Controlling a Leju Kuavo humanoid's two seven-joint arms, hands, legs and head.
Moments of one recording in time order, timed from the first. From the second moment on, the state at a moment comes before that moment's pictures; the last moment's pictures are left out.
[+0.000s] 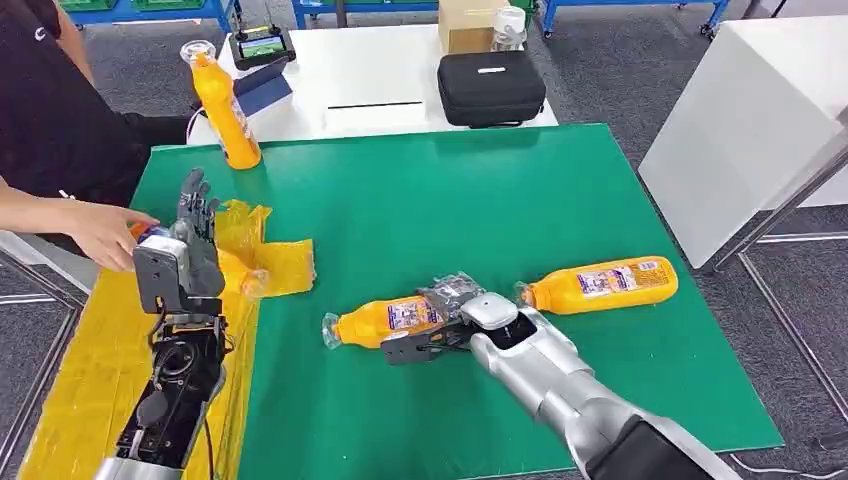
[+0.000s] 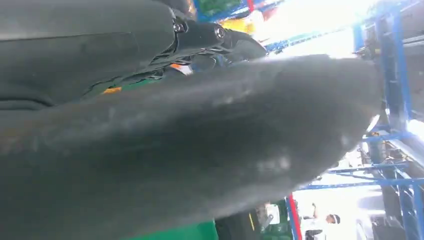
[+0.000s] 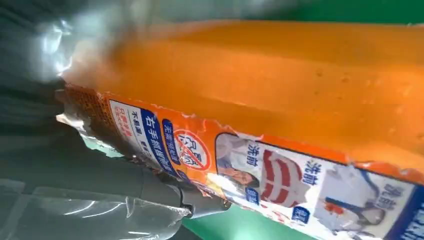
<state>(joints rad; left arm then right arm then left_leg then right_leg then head) -0.28 0.02 -0.15 -1.32 -0.01 0.26 -0.41 -0.69 0.11 0.90 -0.50 1.06 0.09 0.01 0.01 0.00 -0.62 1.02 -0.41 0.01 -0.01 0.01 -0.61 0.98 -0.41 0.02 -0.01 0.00</state>
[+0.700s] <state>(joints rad) -0.20 0.03 -0.11 -1.32 0.41 0.02 -0.30 -0.55 0.03 0.68 -0.83 0.61 -0.08 -0.03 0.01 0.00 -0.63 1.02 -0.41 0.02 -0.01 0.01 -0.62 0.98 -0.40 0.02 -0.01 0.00</state>
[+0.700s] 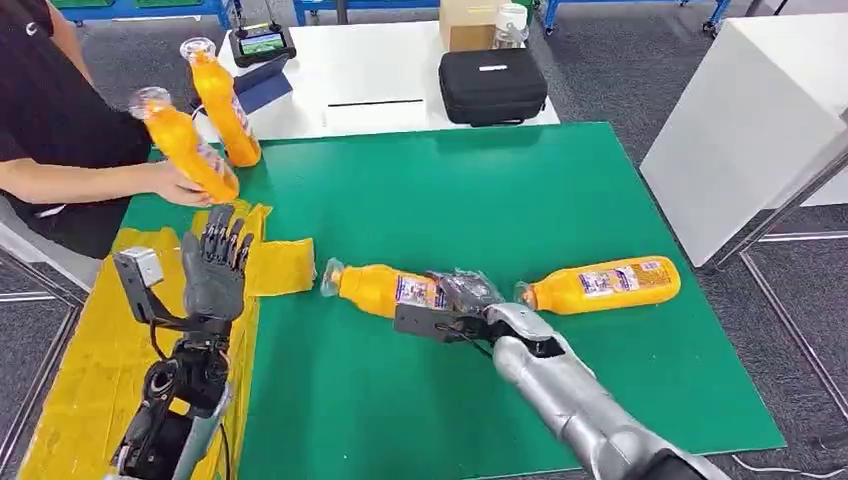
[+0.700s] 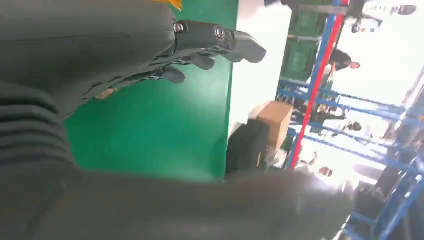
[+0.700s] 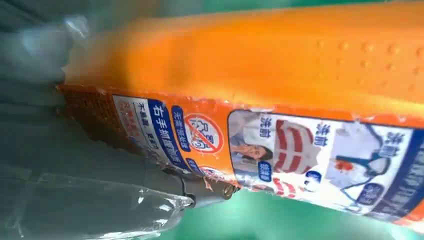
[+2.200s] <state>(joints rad) -0.17 -0.06 -0.16 -1.48 0.35 0.04 -0.30 -0.59 0.25 0.66 -1.01 0.60 -0.12 0.03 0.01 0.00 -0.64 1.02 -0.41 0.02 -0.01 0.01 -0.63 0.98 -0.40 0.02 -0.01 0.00</state>
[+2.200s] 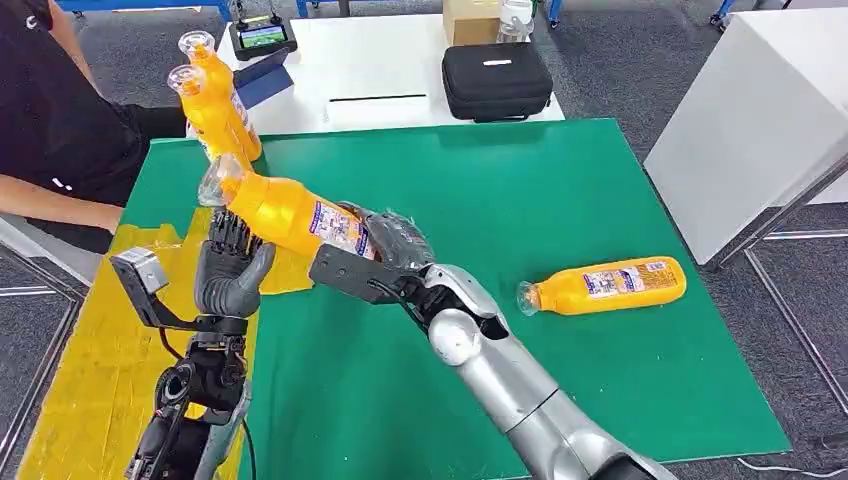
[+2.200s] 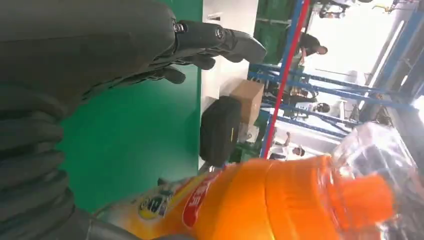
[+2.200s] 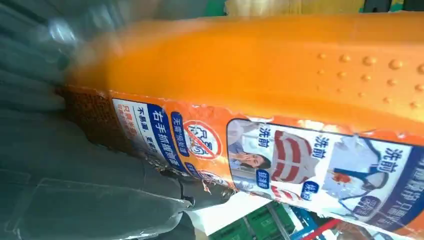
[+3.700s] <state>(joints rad) -0.23 -0.08 -0.26 -1.46 0.46 0.06 -0.24 -0.70 0.33 0.88 -0.82 0.81 -0.11 0.17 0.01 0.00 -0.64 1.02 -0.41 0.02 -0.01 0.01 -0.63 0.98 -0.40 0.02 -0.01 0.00</state>
